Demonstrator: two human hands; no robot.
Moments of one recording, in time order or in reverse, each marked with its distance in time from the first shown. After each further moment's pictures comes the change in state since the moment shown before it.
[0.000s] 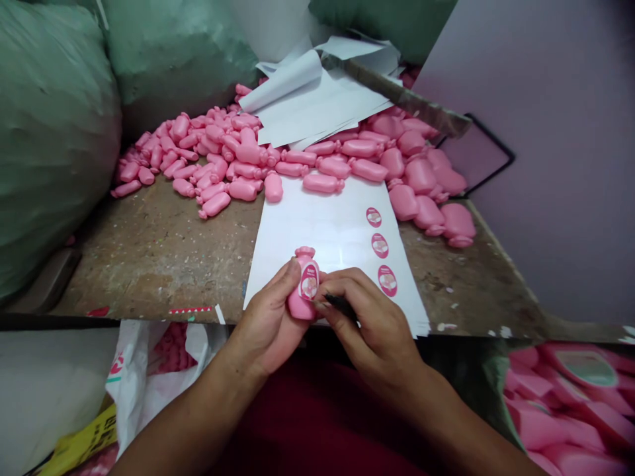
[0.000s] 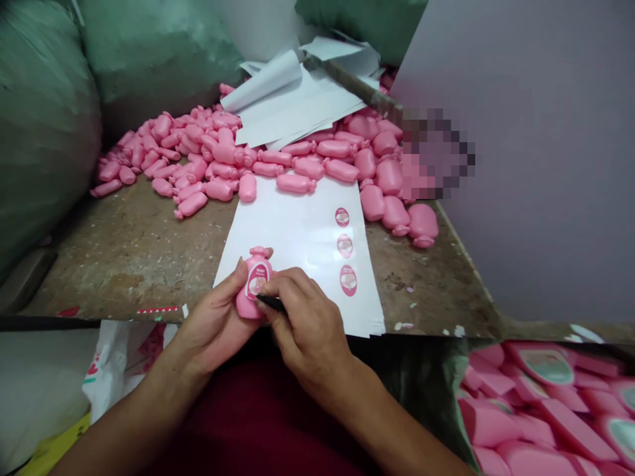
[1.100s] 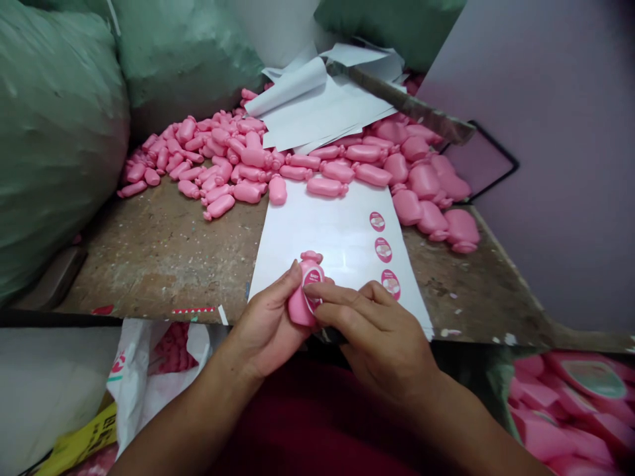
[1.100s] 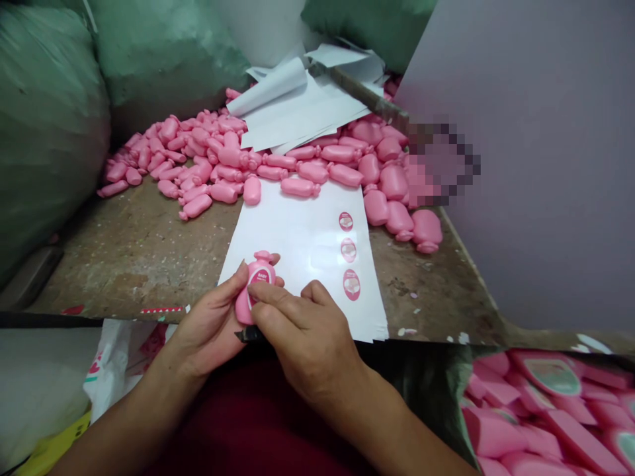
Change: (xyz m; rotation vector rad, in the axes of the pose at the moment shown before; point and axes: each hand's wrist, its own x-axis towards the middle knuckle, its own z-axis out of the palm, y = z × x) left_hand -0.006 0.009 0.000 -0.011 -0.001 -0.129; right_hand 0.002 -0.002 -0.006 -0.288 0.018 -0.327
